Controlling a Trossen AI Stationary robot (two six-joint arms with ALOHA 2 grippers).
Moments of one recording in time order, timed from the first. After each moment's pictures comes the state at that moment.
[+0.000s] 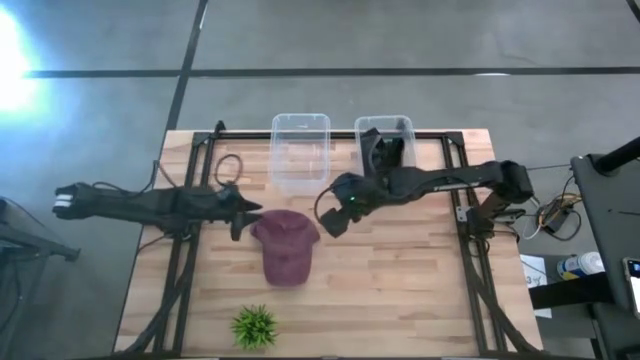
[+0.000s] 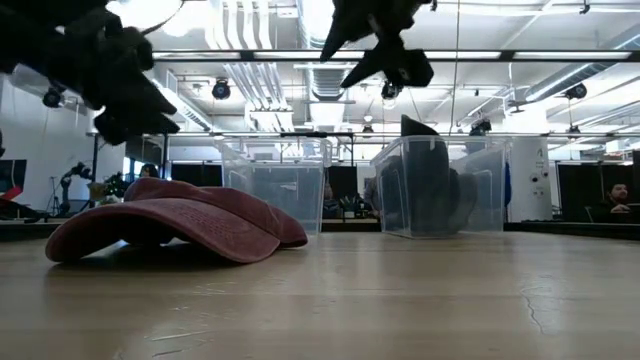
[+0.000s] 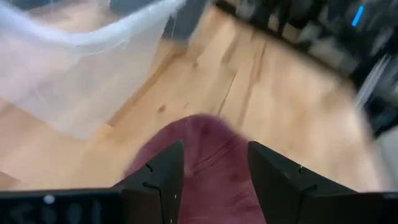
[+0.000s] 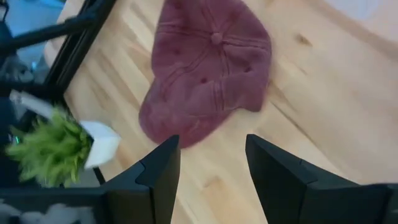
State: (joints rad) left arm -0.02 0.62 0.33 -0.22 -0.15 -0.49; right arm 0.03 1.69 1.47 -0.67 -0.08 0.96
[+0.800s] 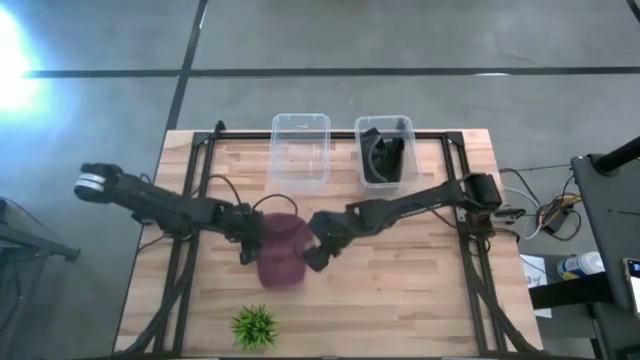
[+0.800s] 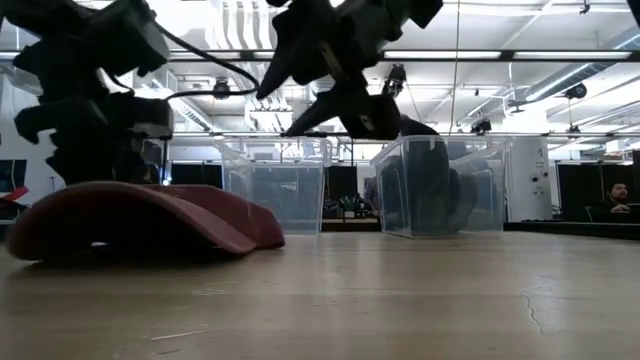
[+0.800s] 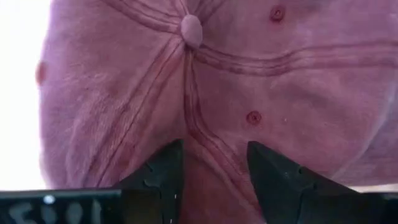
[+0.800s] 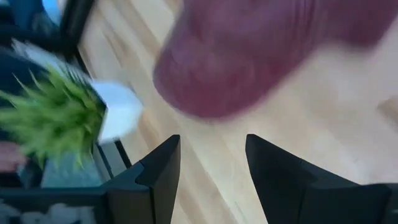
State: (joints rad) left arm -0.15 1.15 0.49 -0.42 -0.03 -0.47; right arm 0.13 1.94 1.47 -0.39 -0.24 1.04
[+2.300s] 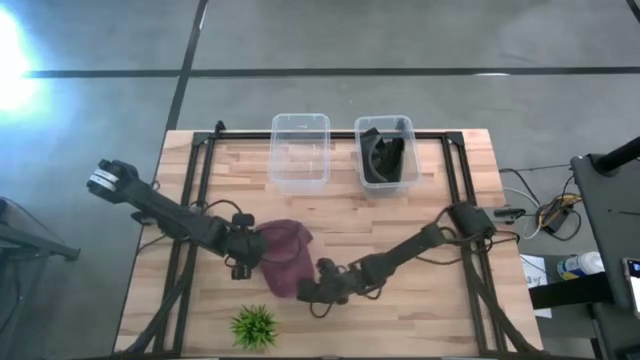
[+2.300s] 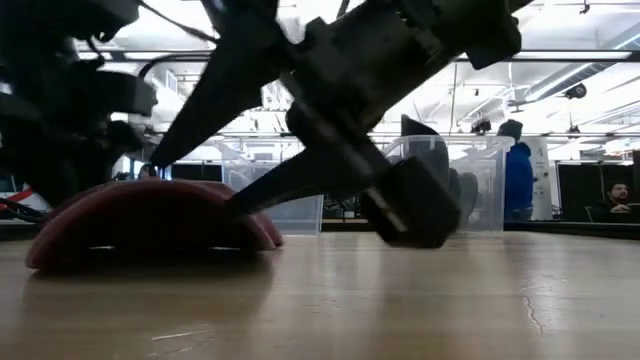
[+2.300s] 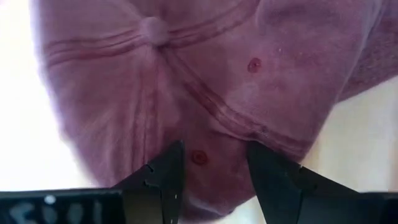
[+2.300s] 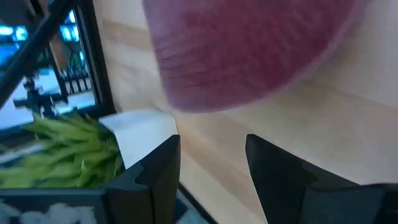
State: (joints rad) left arm -0.41 1.29 0.65 -0.63 -0.19 -0.41; right arm 0.42 2.16 1.35 0.17 0.15 1.85
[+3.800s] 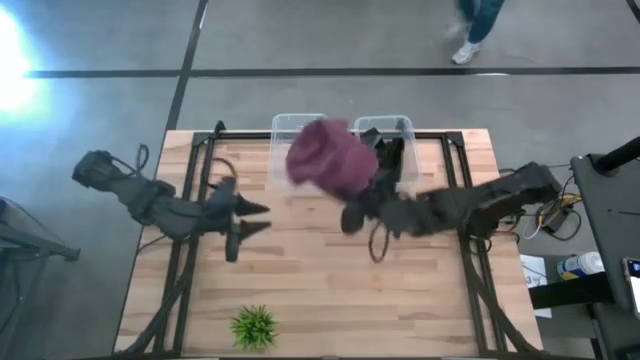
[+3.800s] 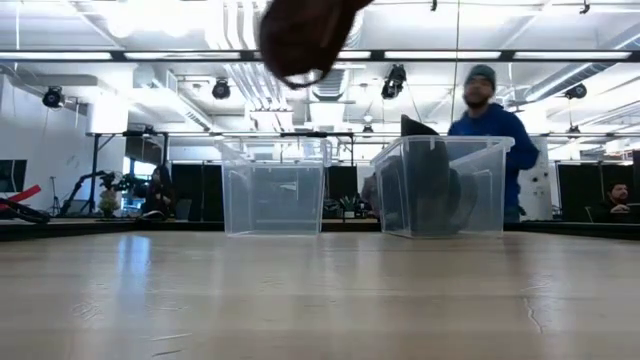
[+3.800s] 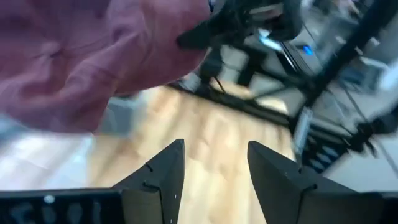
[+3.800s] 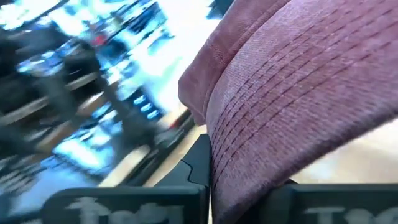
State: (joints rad) left arm -0.51 1.01 1.23 -0.57 -0.62 -0.53; right arm 0.29 1.49 1.45 -0.41 0.84 0.91
